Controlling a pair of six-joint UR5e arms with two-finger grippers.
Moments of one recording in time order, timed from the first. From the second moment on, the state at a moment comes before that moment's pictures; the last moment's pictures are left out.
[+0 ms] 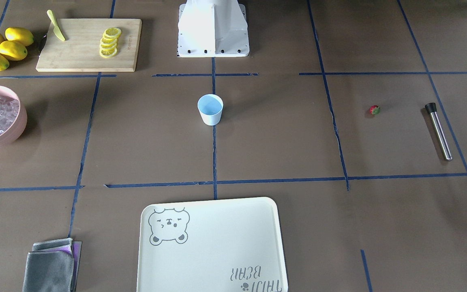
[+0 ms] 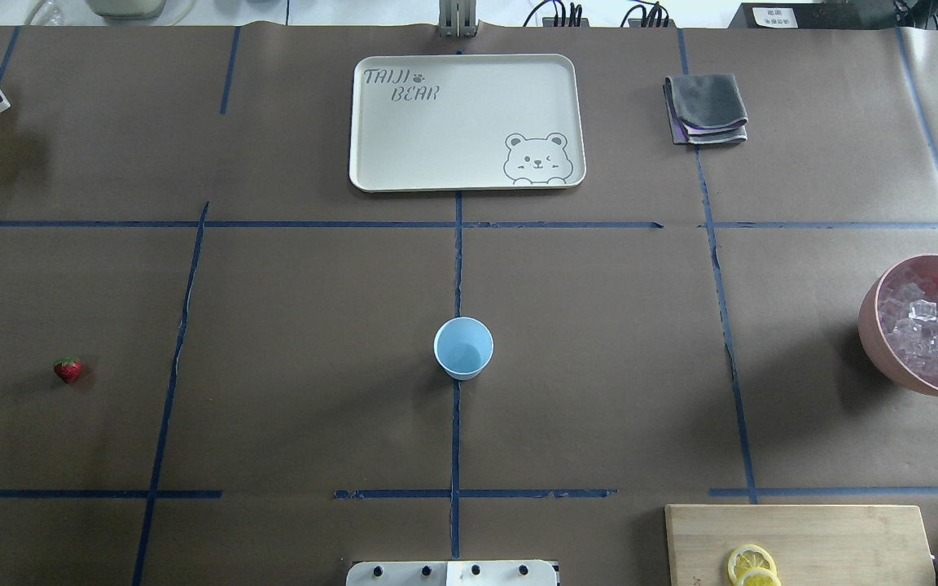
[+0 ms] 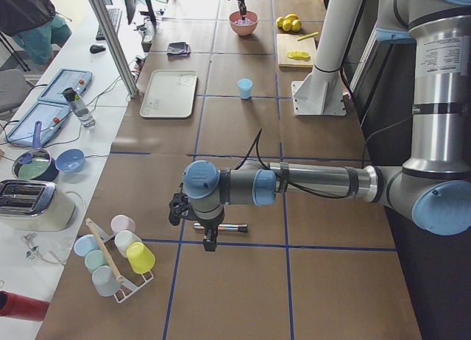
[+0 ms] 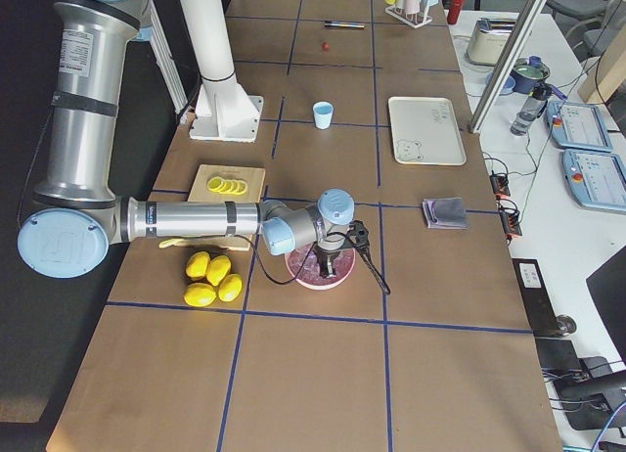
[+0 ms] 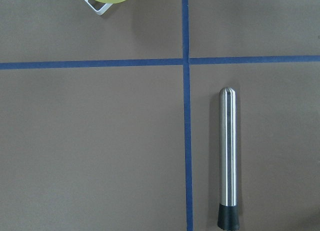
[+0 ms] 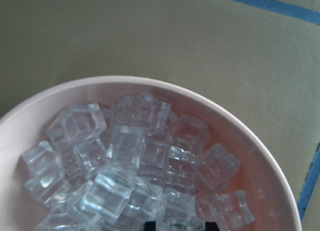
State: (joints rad) left arm -1.59 -1.50 -1.69 -1.49 -2.38 0.06; right arm 1.17 -1.74 1.71 -1.24 2.33 0.21
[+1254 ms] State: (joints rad) left arm -1.59 -1.50 -1.69 -1.49 -2.40 0.06; right arm 1.33 -1.72 1.98 -1.44 2.34 0.14
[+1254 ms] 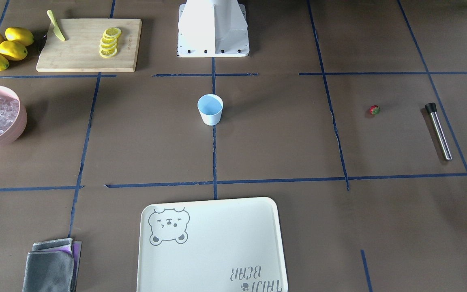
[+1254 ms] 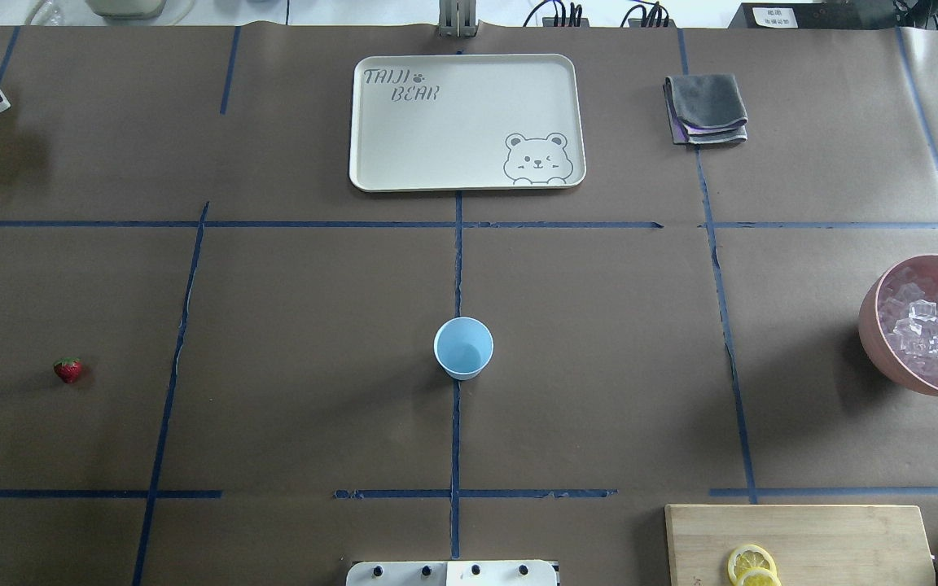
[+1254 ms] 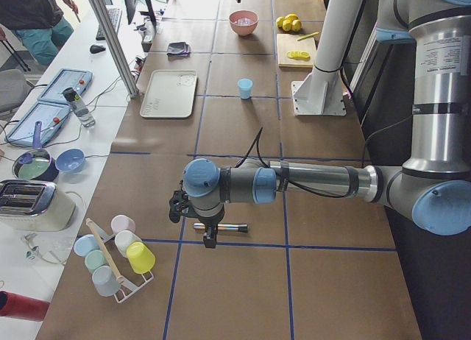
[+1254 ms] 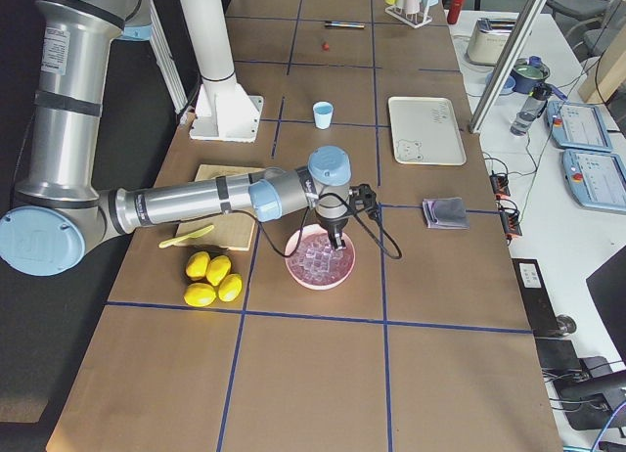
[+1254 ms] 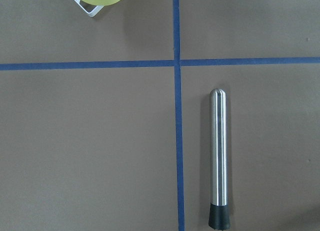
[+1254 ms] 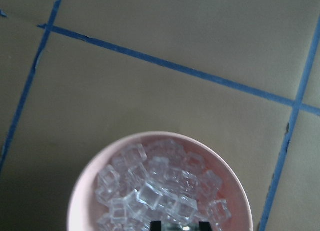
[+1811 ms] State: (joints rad) left arm -1.59 -1.51 -1.69 -1.49 -2.40 0.06; right arm 1.07 -1.36 2.02 -1.52 2.31 0.59
